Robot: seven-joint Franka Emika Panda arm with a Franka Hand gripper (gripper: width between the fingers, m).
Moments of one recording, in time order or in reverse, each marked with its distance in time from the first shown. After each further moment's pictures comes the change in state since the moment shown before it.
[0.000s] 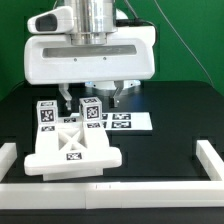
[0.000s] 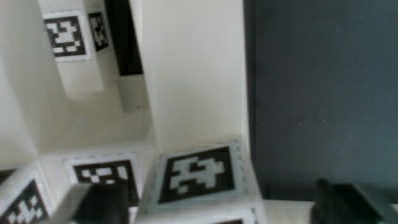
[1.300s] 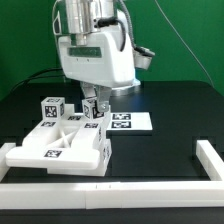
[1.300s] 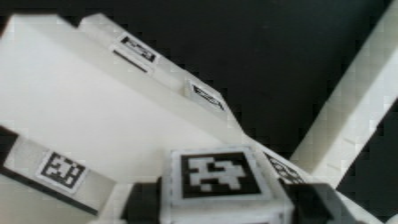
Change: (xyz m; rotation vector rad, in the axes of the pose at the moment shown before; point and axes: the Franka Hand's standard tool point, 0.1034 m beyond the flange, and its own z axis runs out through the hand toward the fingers) arm 0.005 -0.006 0.001 0.066 0.030 1.174
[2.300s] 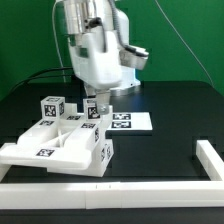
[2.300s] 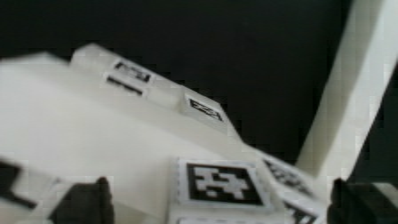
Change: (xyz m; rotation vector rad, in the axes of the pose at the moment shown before) arm -0.003 -0.002 -0.001 -0.010 -0.037 -0.030
